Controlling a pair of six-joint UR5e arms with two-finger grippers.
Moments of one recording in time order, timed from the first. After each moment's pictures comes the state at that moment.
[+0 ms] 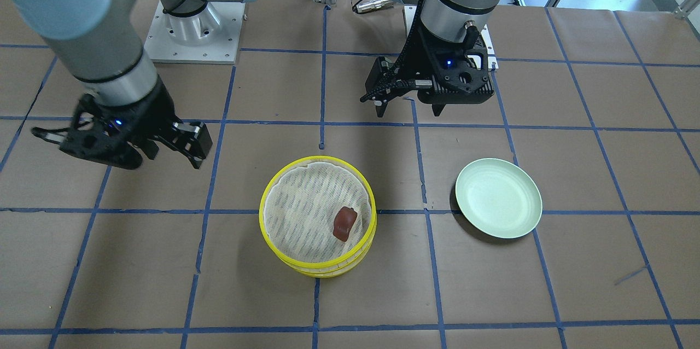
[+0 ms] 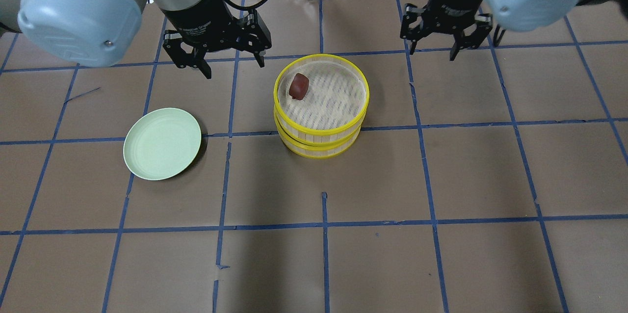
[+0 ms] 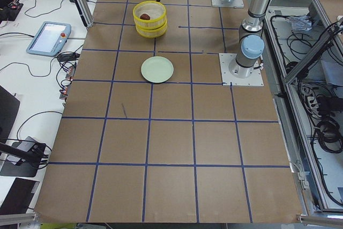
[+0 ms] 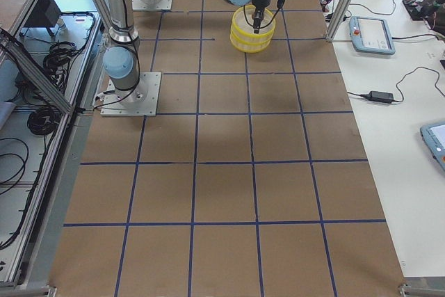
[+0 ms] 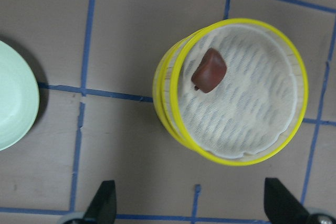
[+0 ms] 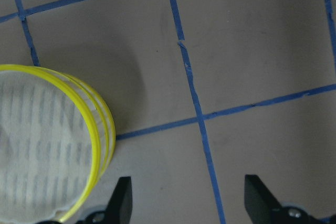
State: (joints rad) left arm -1.72 -1.66 -1.49 -1.53 1.49 -0.23; right arm 1.58 -1.40 1.46 -1.63 -1.56 0.22
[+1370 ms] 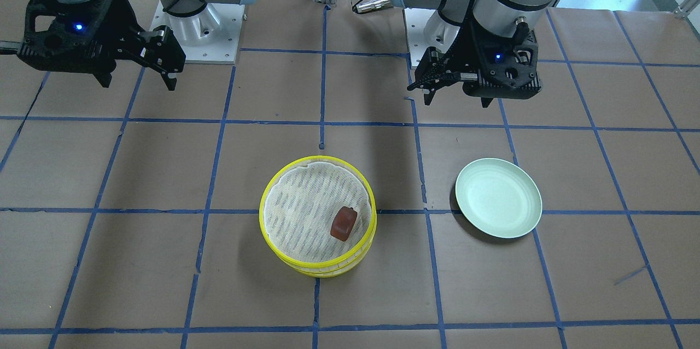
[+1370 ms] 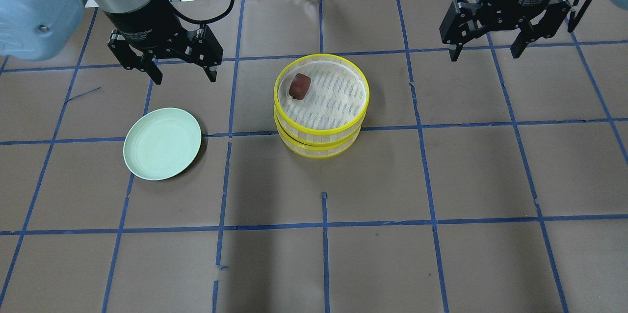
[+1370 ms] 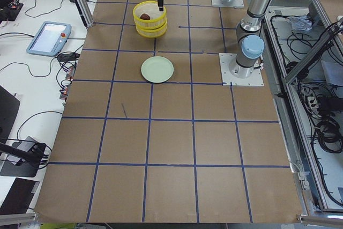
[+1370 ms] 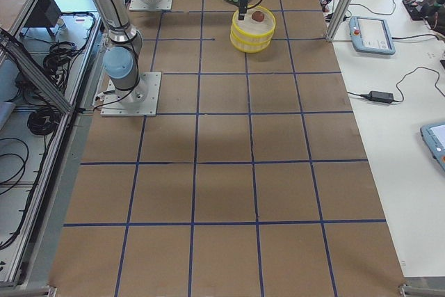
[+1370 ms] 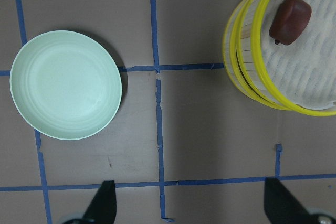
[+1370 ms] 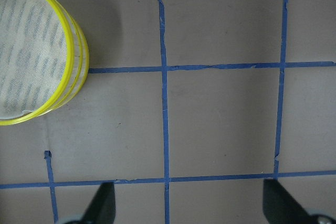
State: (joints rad) left arm -1.62 -1.63 -1.50 -1.62 1.55 -0.03; right arm 1.55 -1.55 1.46 -1.47 -1.60 0.00
